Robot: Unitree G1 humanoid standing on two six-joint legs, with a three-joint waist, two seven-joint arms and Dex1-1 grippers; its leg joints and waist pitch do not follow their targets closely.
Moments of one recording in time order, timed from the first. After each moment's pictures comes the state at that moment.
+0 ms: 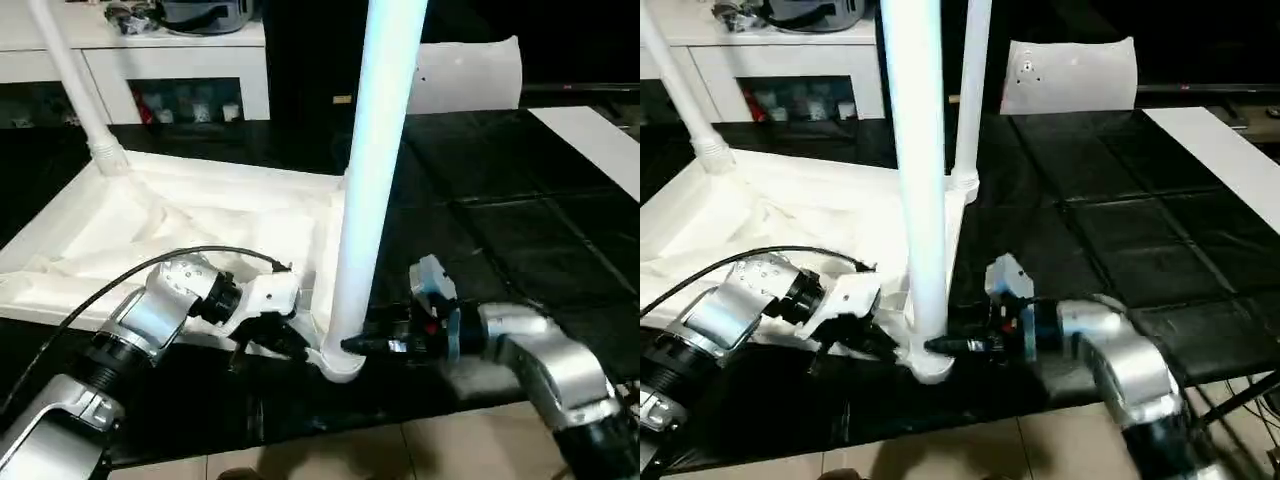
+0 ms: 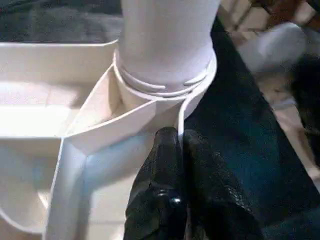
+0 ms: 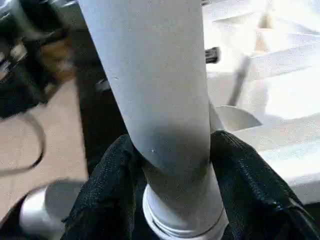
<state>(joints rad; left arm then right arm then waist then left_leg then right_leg) -0.55 0.49 -0.42 0.37 0.00 0.16 -1.42 -0.22 -0.38 0.19 -0.01 0.35 0.43 1.12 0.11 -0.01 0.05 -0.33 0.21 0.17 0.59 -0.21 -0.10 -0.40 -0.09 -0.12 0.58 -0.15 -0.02</state>
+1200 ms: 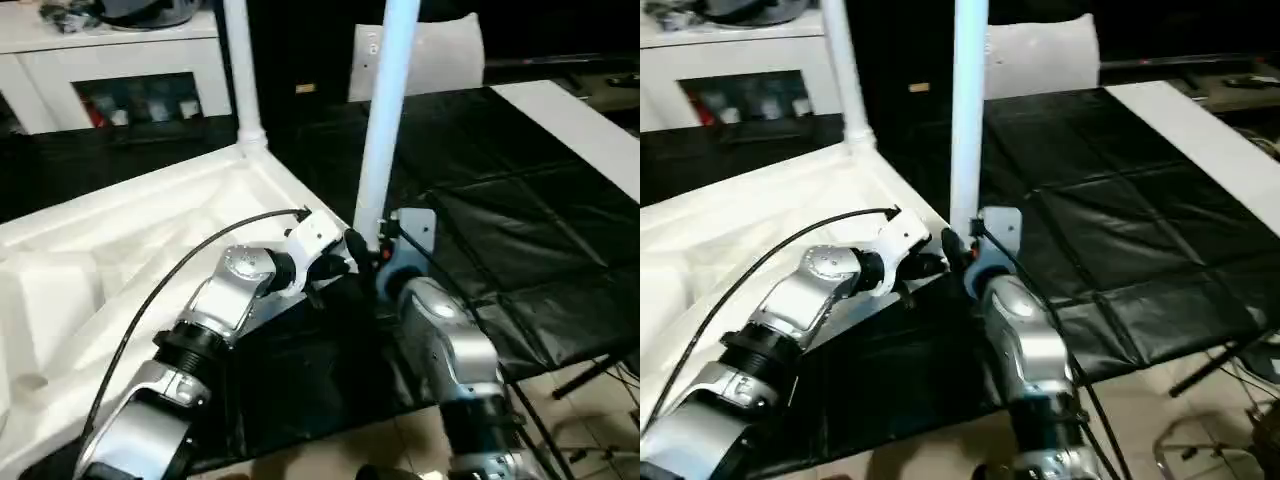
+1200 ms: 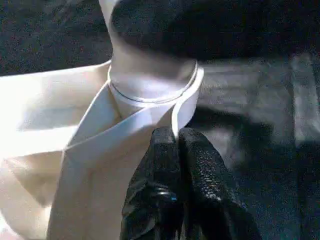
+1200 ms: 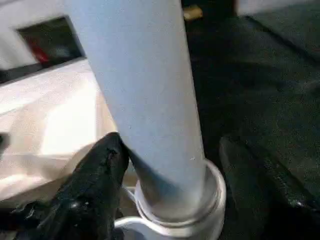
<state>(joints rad) -0.64 0.22 -0.29 0.57 0.07 0.23 -0.85 -0.25 0.07 0.02 0.05 0.15 0.39 0.19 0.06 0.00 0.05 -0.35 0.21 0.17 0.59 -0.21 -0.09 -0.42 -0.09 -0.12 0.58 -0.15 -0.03</state>
